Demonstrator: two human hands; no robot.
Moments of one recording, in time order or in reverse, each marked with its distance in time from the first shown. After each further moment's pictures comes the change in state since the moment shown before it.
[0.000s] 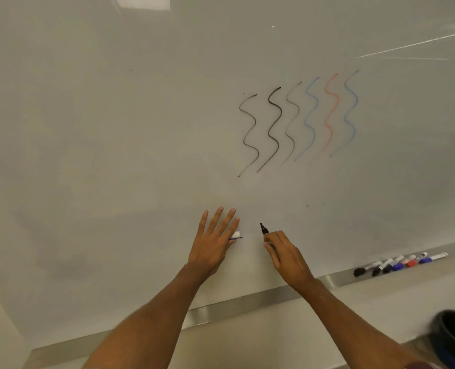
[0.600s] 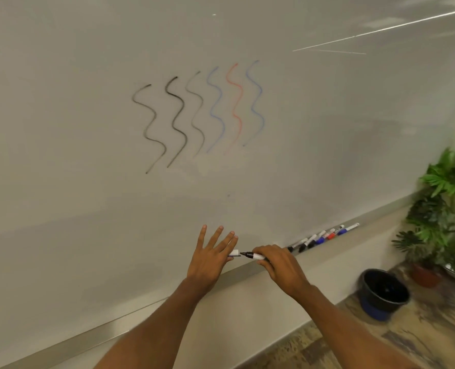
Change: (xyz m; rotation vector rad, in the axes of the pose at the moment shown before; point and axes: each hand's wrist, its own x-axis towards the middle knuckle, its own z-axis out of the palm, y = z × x) left_hand 0.056 0.186 0.035 -0.164 -0.127 0.162; right_hand -0.099 0.113 -0.116 -0.191 -0.099 0.108
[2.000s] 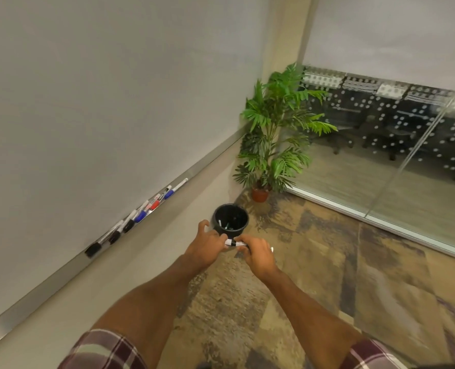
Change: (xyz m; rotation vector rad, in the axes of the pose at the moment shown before) left_hand 0.276 0.448 0.128 -0.320 -0.457 0.540; right_hand -0.229 0.335 -0.170 0.000 0.025 0.896
